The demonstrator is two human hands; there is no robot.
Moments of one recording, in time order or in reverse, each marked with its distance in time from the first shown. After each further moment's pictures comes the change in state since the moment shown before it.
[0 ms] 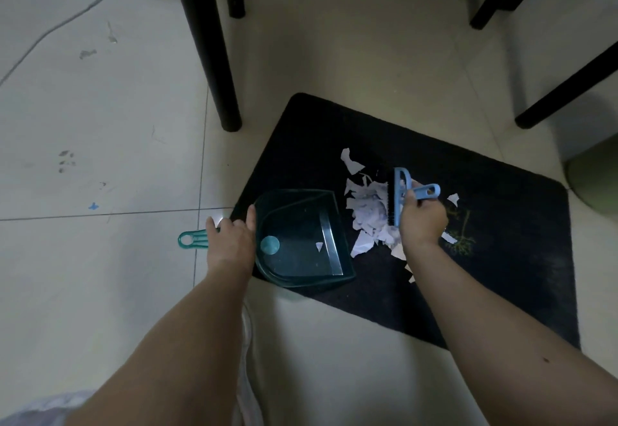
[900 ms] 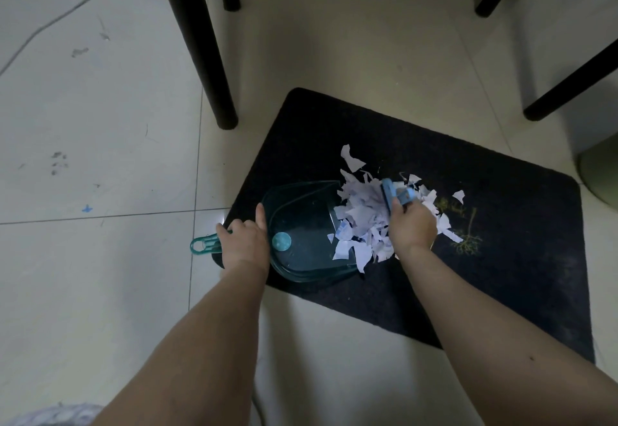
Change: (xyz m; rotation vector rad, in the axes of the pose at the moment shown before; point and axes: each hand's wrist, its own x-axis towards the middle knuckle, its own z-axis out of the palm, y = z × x) left_hand 0.013 0.030 0.000 -0.025 -0.051 -0.044; right_hand -0.001 0.009 0.010 -0.397 -0.140 -0.063
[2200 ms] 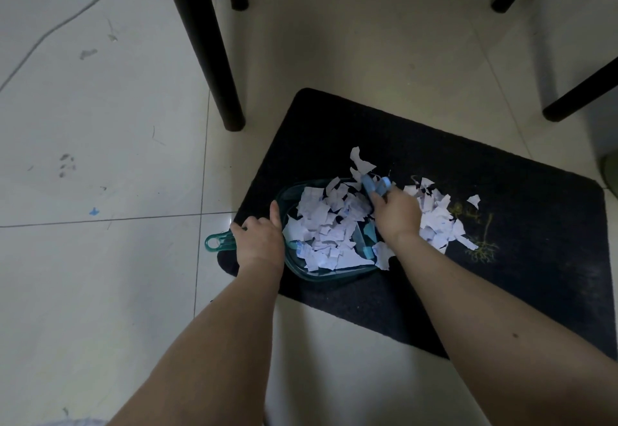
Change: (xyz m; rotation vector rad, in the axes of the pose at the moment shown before) left_hand 0.015 0.010 -0.007 0.018 0.040 0.016; right_hand 0.017 -0.027 0.030 -0.021 -0.154 -0.175
